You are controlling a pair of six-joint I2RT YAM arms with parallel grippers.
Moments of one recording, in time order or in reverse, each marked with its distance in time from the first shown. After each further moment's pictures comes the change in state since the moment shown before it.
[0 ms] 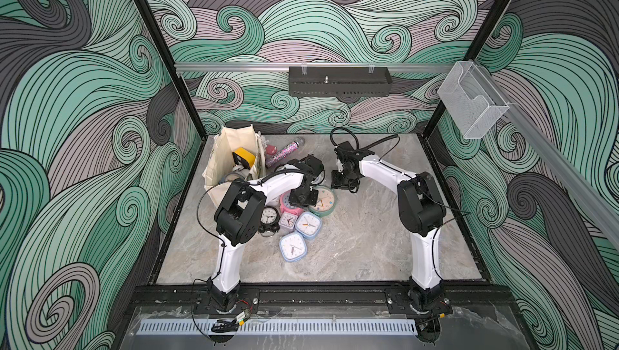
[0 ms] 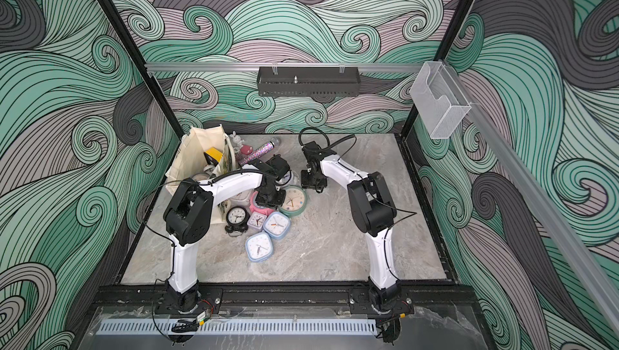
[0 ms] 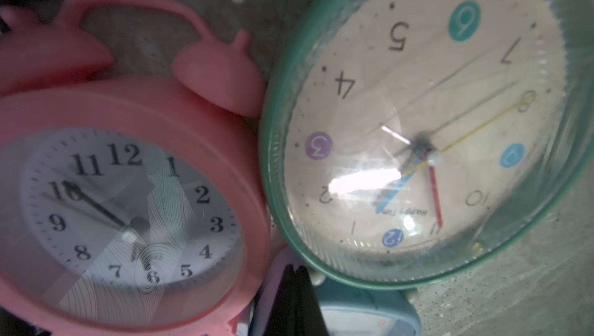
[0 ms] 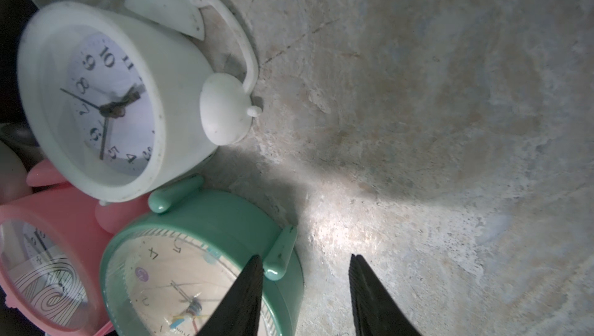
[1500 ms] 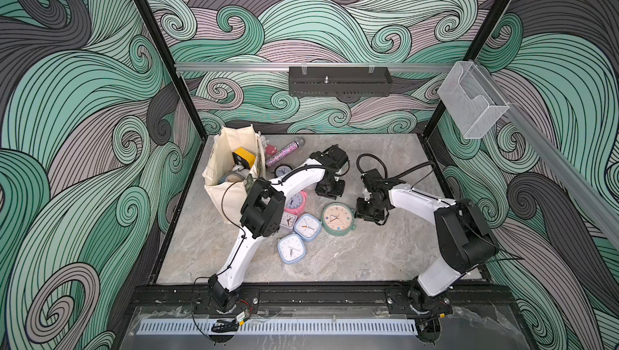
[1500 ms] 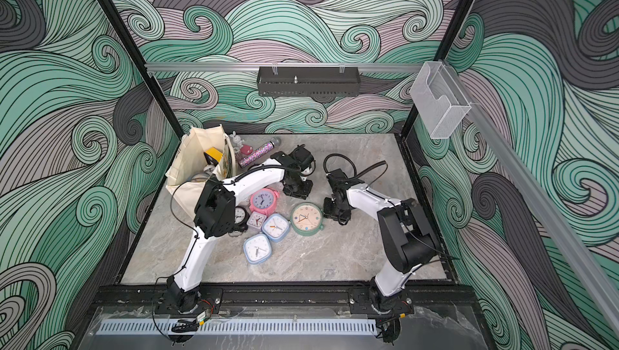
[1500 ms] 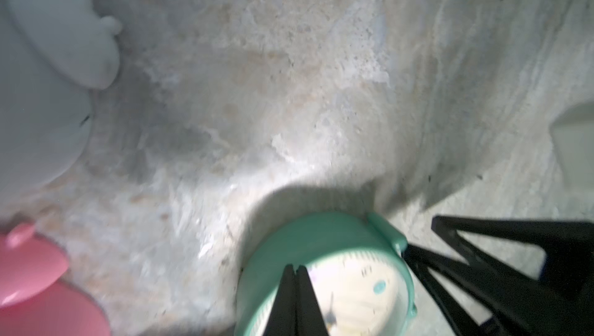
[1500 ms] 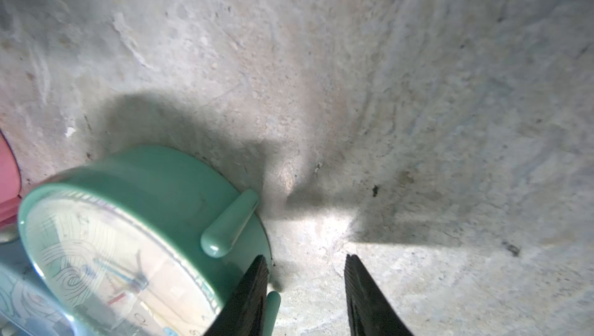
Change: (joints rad) left arm -0.098 0.183 0.382 -0.023 0.133 0.021; right arm -0.079 -0.449 -0.655 0.124 -0.043 0.125
